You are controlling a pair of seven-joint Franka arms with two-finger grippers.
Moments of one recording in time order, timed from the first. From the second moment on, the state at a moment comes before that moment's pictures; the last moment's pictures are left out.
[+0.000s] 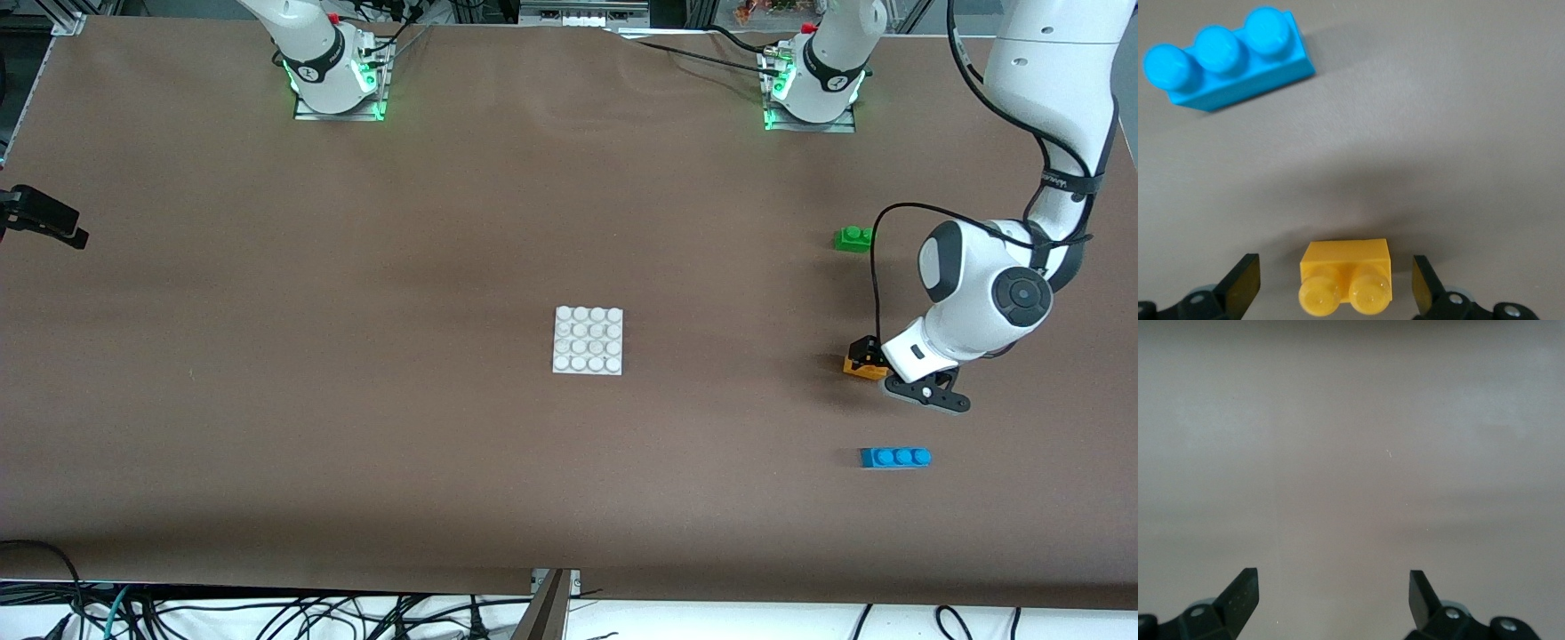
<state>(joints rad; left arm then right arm) 0.12 0.51 -0.08 -1.94 0.08 2.49 0.28 0.02 0.11 -0.13 -1.46 -0.03 1.58 -0.07</state>
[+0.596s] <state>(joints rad) 0.15 0.54 -0.08 -1.97 0.08 2.53 0.33 0.02 0.11 -0.12 -1.46 -0.03 1.58 -0.07</state>
